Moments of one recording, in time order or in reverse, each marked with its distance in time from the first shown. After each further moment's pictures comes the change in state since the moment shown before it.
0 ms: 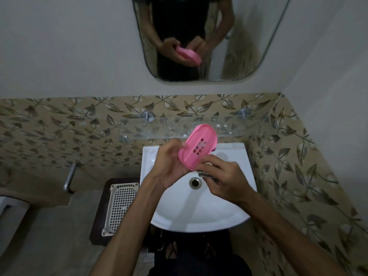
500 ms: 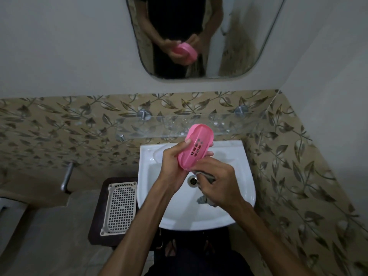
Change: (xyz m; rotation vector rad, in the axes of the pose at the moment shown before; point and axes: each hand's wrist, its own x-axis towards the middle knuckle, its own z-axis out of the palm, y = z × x) left_hand 0.007 -0.024 0.009 -0.055 0.128 0.133; right_hand -0.006 -0.015 0.017 0.235 0.182 0.309
